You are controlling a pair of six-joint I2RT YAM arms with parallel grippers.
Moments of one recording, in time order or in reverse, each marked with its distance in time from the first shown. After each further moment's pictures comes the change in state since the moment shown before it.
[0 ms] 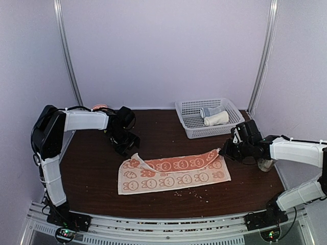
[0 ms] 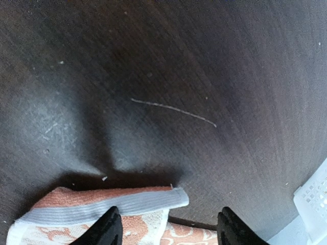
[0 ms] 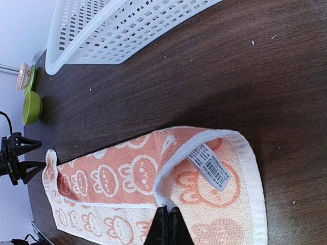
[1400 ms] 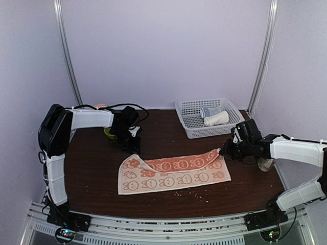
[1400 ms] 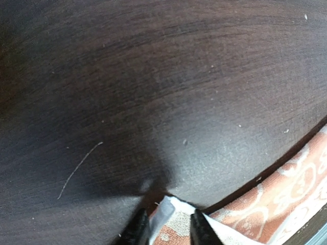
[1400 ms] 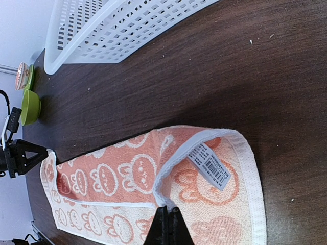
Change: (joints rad) left arm -0.006 0.087 0.109 -0.076 0.041 1.209; right arm 0.000 0.000 0.015 -0.029 0.002 0.000
